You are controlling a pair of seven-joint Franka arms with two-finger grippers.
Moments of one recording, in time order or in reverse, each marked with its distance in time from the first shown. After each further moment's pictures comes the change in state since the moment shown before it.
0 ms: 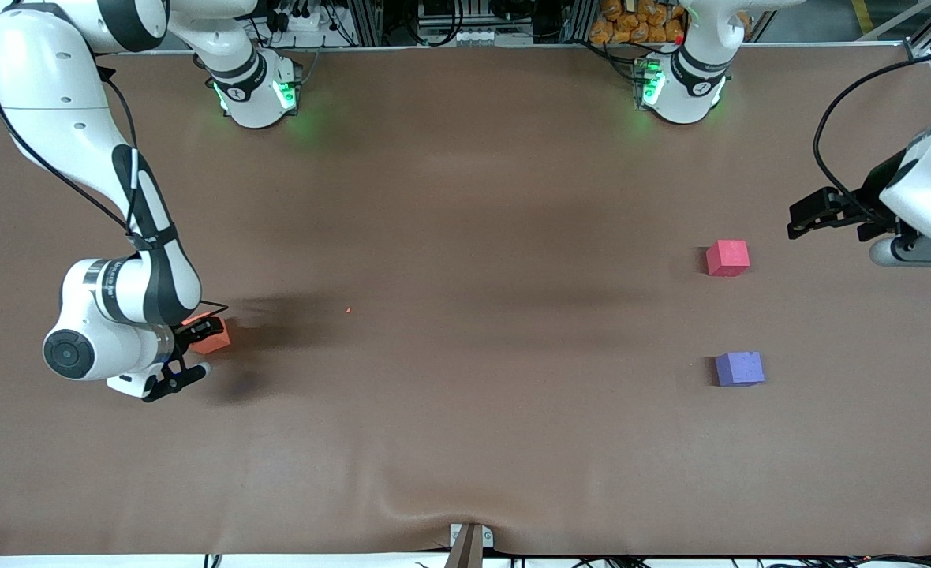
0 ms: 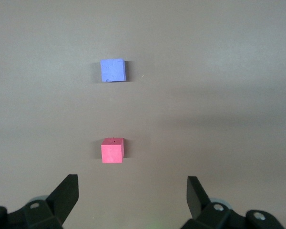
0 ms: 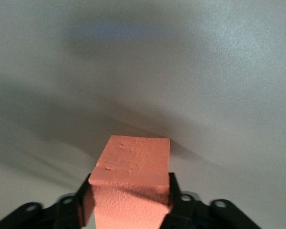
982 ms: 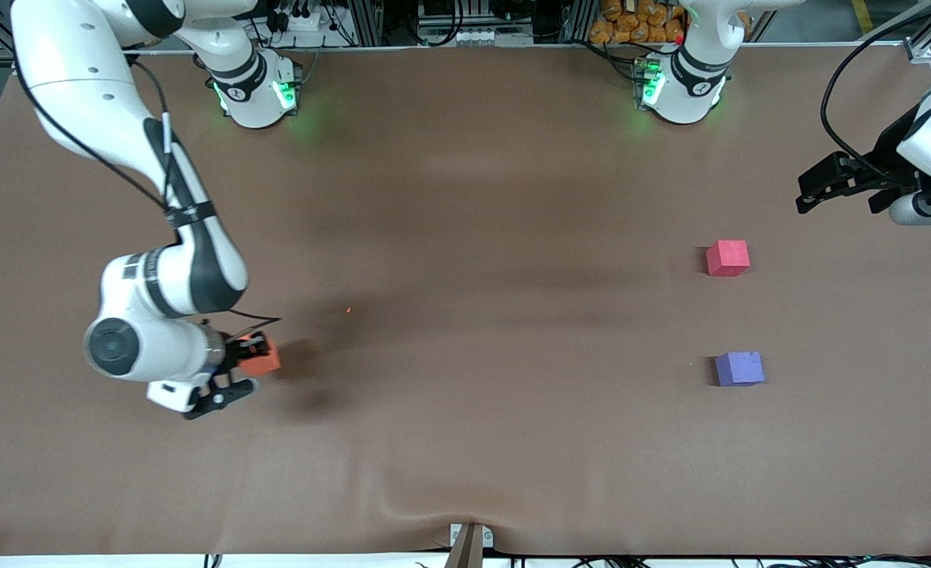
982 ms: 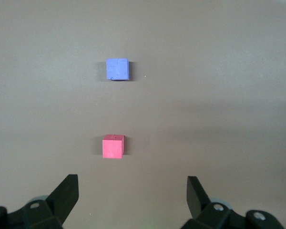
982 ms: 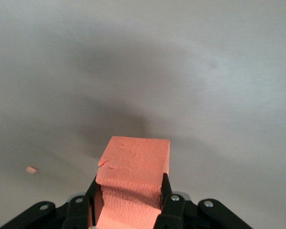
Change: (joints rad) left arm 0.000 -0.093 0.000 -0.066 0.000 0.012 -0.043; right arm 0.088 -0.014 0.151 0.129 0.012 0.009 0.298
